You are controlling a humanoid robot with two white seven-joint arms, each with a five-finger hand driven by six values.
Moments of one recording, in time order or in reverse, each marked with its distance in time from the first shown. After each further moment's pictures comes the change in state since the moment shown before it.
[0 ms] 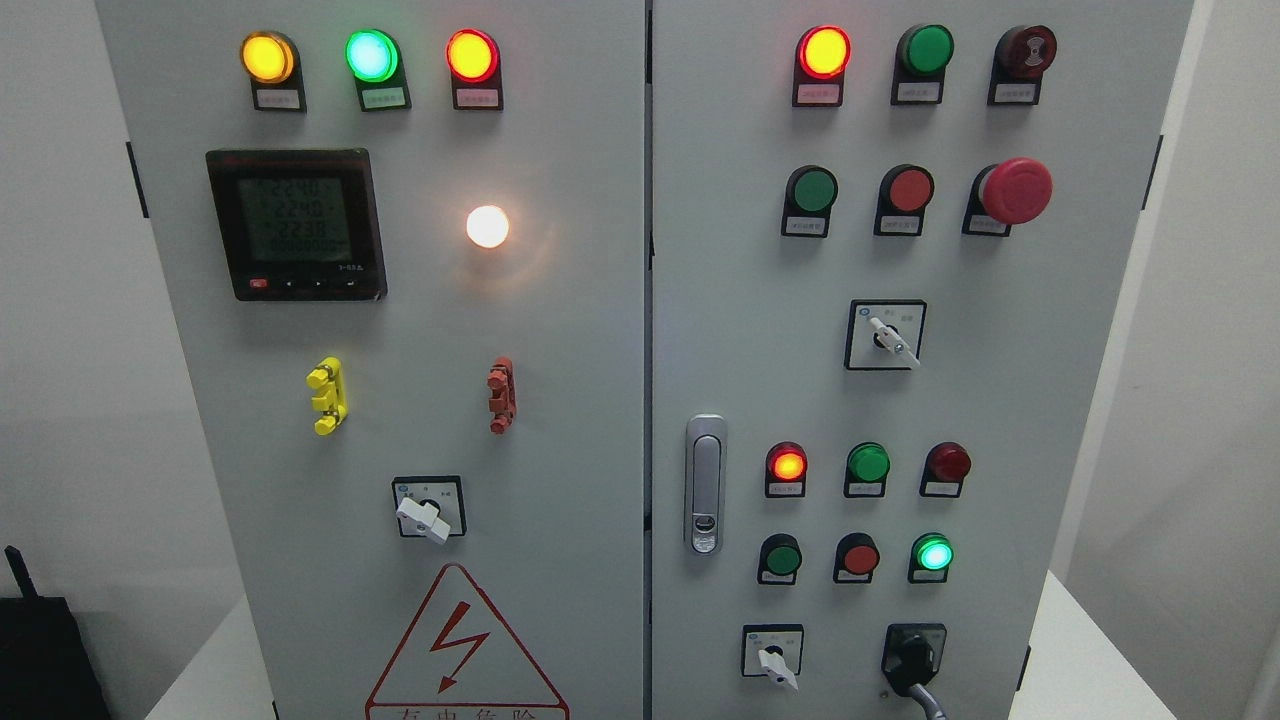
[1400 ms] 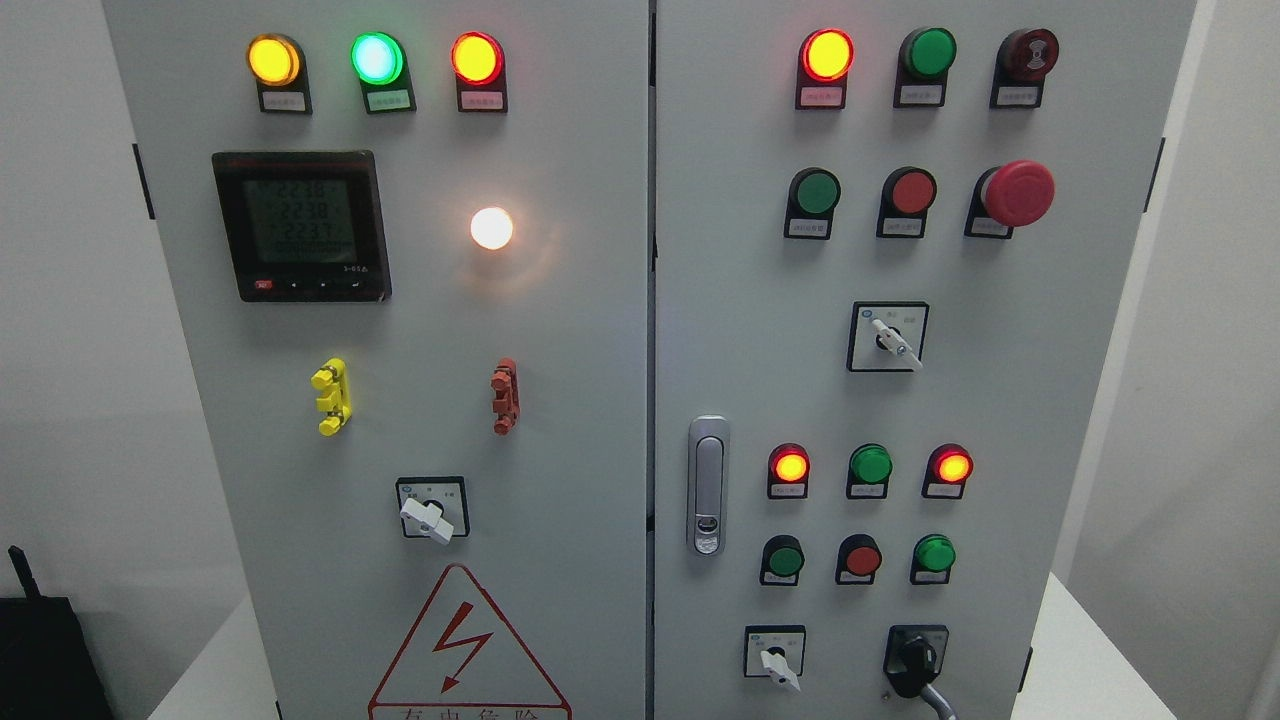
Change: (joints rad) left arm 0.000 0.000 0.000 0.000 0.000 0.003 0.000; right arm 0.007 0.001 -0.021 0.009 0.000 0.004 0.003
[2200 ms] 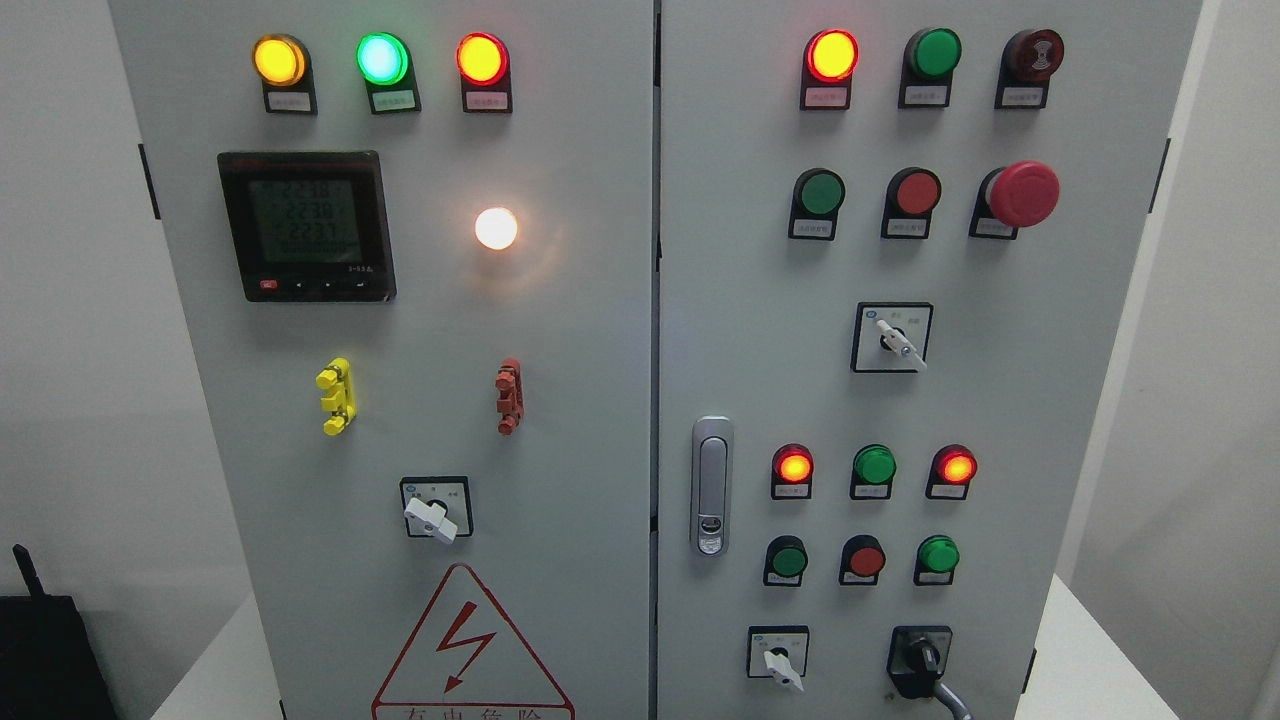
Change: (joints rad) left arm 0.000 0.000 0.000 0.000 0.000 -0.002 0.000; right arm 0.000 0.005 -0.038 0.002 0.000 0.000 0.000
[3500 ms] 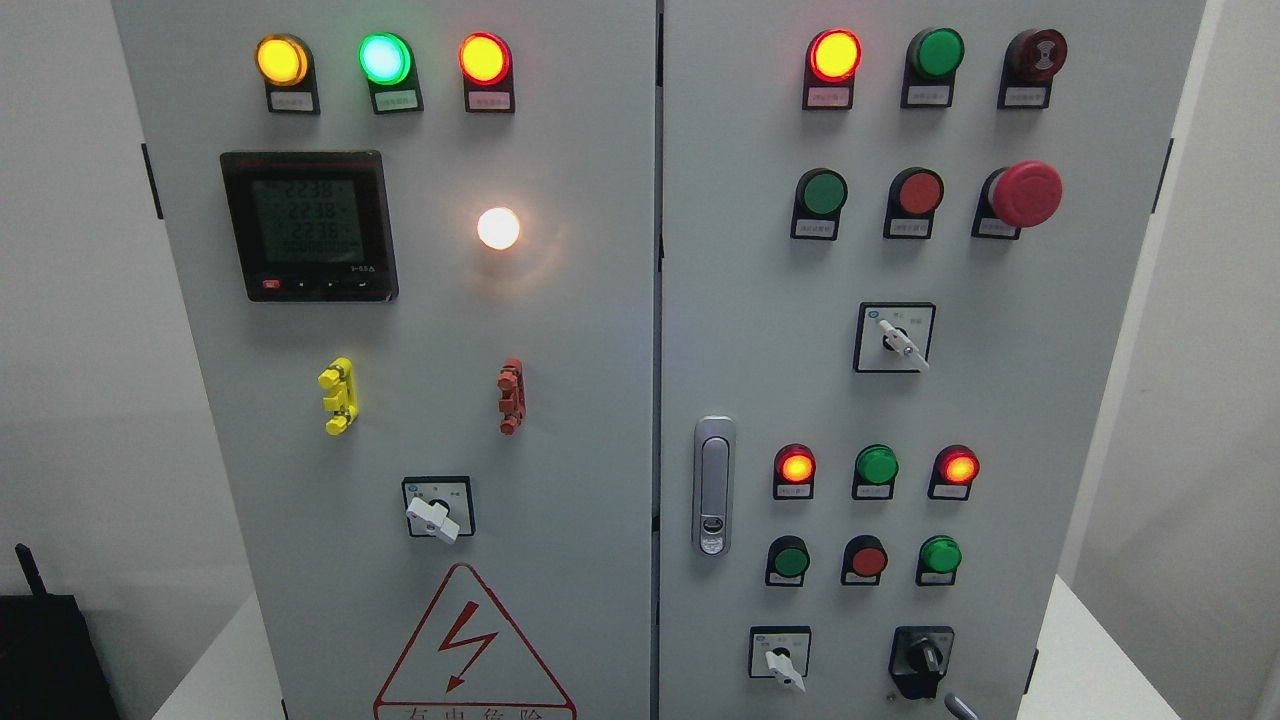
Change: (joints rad) left arm 0.000 0.000 0.000 0.000 0.000 0.000 0.000; right arm 0.029 0.037 -0.028 -0.027 0.000 -0.001 0.000
